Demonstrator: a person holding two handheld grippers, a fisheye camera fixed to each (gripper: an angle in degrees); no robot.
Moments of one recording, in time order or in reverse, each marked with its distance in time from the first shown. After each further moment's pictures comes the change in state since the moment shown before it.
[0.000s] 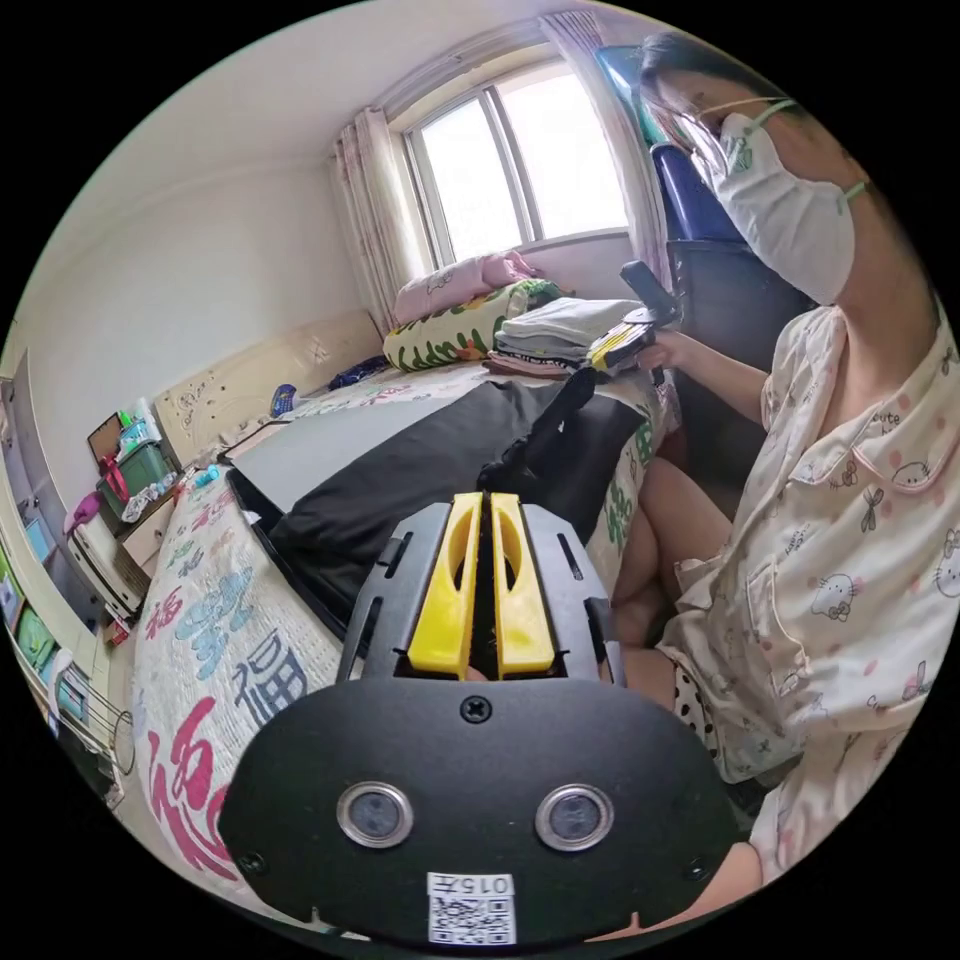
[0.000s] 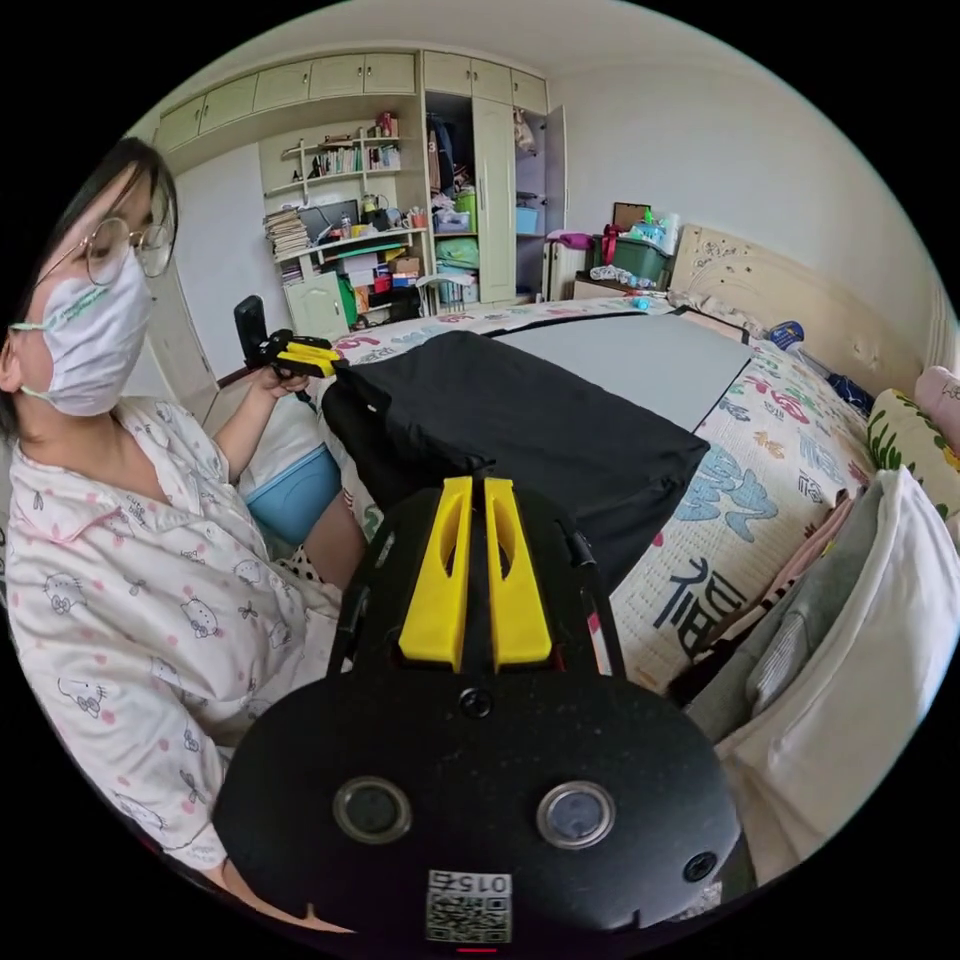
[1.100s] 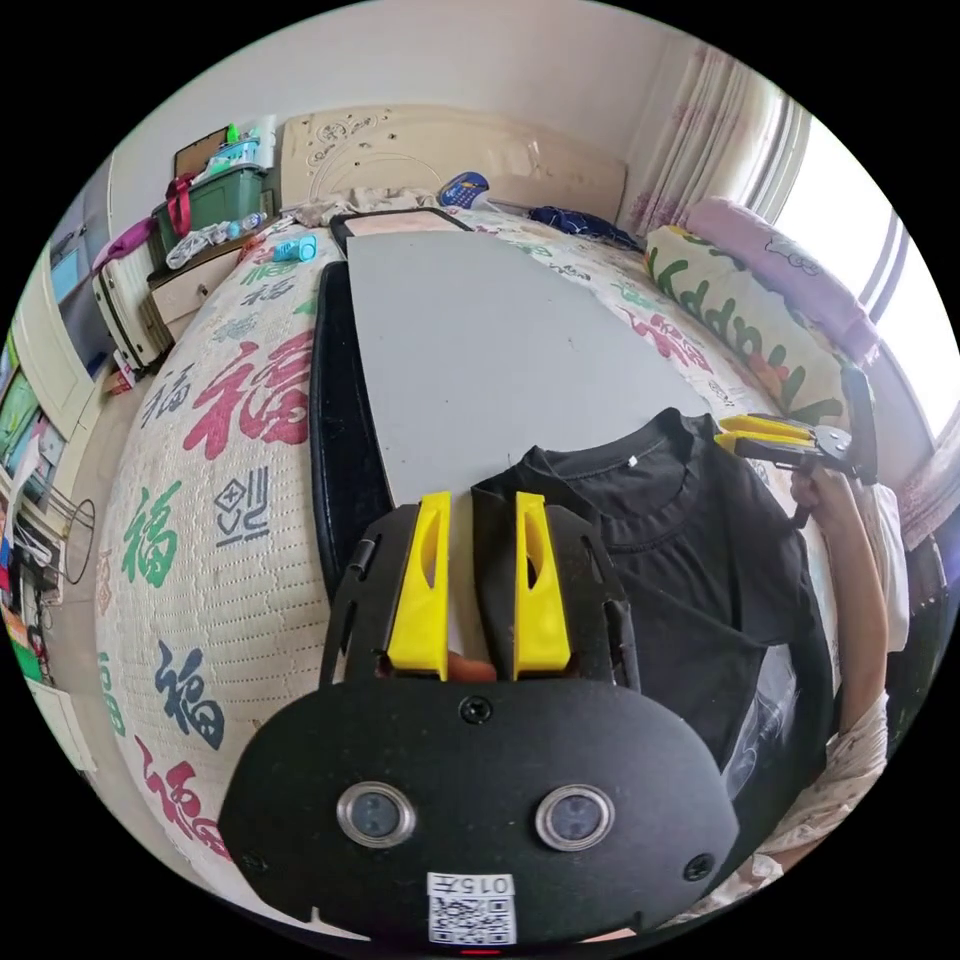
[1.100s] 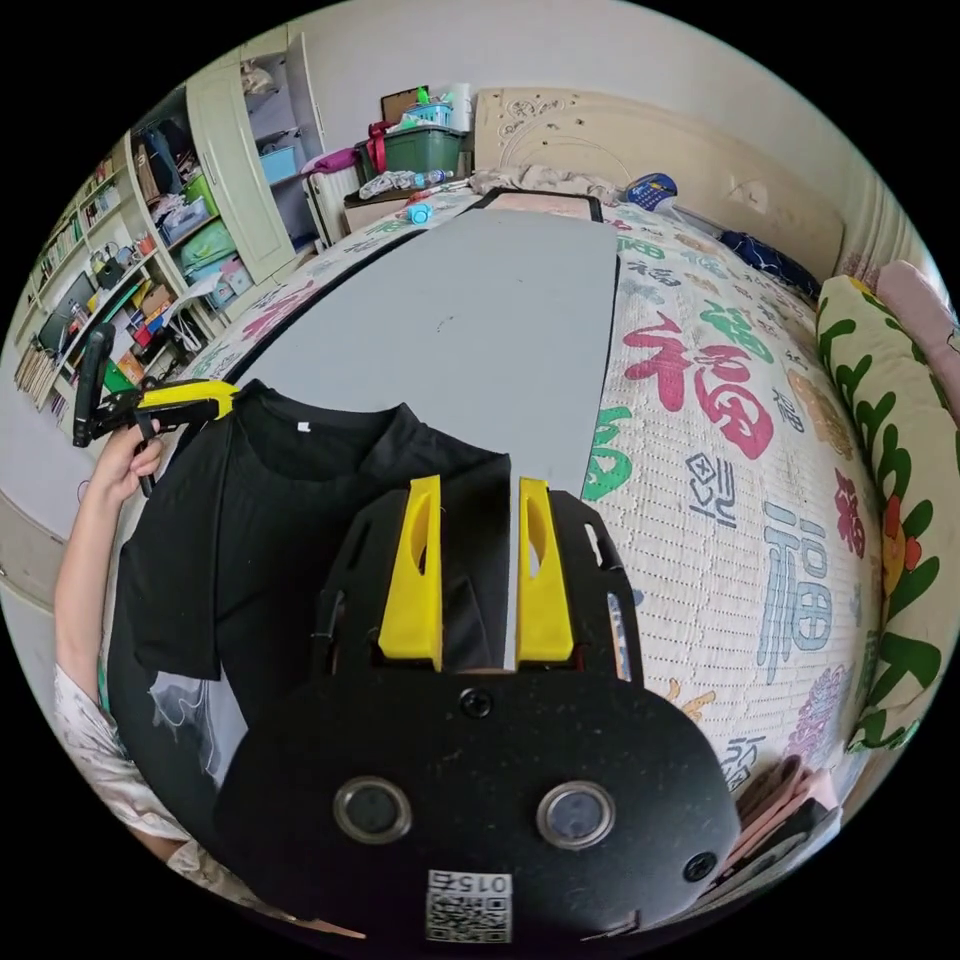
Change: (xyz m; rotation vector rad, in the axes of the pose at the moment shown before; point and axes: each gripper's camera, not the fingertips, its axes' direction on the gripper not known) left arm -0.639 -0.171 0.495 -0.448 -0.132 -0.633; right arm 0.410 -0.515 0.437 -0.248 0.297 0.459
